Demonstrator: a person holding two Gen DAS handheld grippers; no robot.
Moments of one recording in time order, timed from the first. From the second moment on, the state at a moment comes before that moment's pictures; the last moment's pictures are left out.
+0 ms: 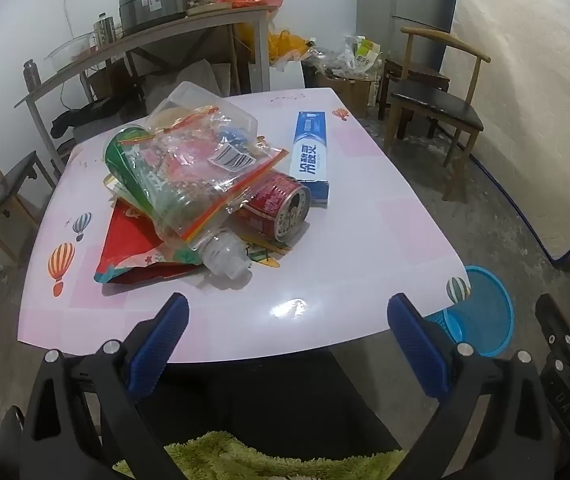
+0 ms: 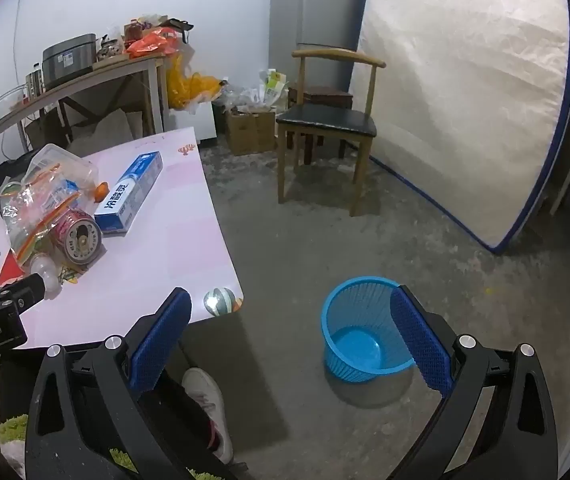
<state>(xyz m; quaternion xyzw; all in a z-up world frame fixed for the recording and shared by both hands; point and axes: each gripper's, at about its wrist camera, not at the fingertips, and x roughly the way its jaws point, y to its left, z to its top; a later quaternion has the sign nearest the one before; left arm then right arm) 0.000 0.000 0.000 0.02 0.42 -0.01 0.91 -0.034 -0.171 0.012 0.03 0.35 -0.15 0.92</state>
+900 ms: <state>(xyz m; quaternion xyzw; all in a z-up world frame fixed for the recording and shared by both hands) 0.005 0.014 -0.001 0.01 0.43 0.01 0.90 -0.030 -0.166 0.009 0.03 0.35 -0.15 0.92</state>
